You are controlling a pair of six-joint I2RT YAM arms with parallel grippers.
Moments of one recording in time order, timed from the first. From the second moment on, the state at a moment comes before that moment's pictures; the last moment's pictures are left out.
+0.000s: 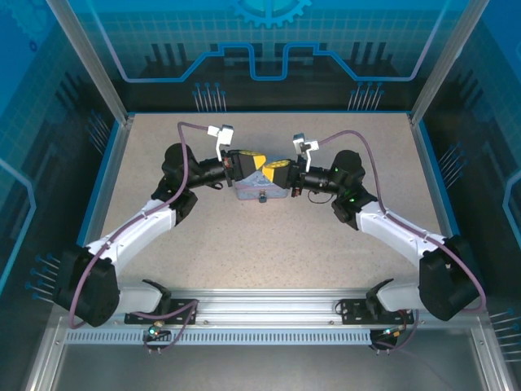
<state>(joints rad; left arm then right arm) -0.40 1.30 0.88 0.56 0.85 -0.77 0.51 1.33 0.84 0.60 -0.83 0.63</state>
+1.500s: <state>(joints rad) -0.49 1.57 0.61 0.41 0.36 -0.56 0.30 1.51 0.87 0.00 -0.58 0.47</state>
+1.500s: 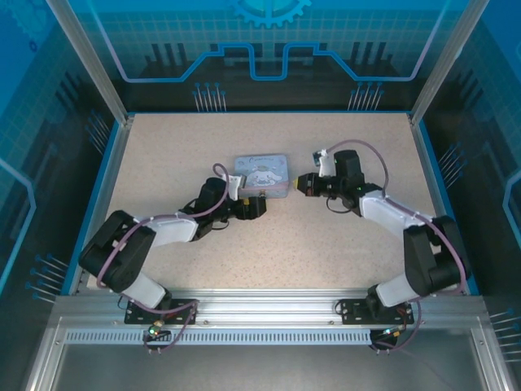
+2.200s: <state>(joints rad) -0.49 1.68 0.62 0.53 0.34 -0.65 0.40 1.90 1.20 0.07 -0.68 0.59</state>
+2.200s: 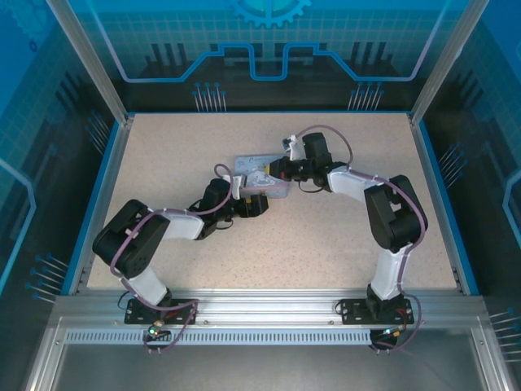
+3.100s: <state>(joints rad) -0.49 1.81 0.73 0.50 0.33 -0.77 0.41 1.96 1.37 -0.29 -0.45 0.45</state>
